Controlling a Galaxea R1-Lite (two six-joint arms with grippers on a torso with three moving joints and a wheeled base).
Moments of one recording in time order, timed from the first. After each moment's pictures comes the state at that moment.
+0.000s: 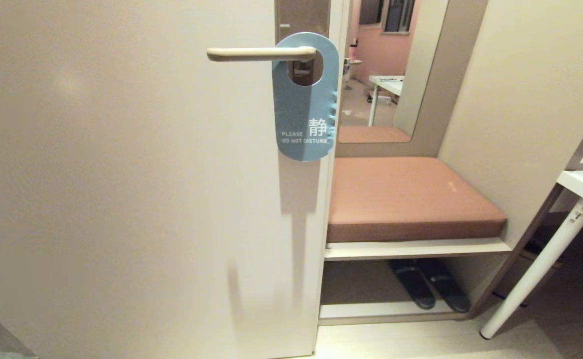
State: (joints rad) left arm -0.01 0.00 0.00 0.00 -0.02 0.02; right arm 0.01 0.30 -0.33 0.01 0.11 -0.04
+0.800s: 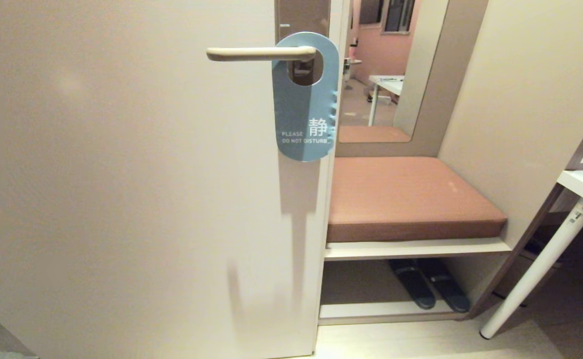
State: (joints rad) left arm -0.01 0.00 0.00 0.00 -0.02 0.02; right arm -0.01 1.05 -0.89 -0.08 -0.01 -0.01
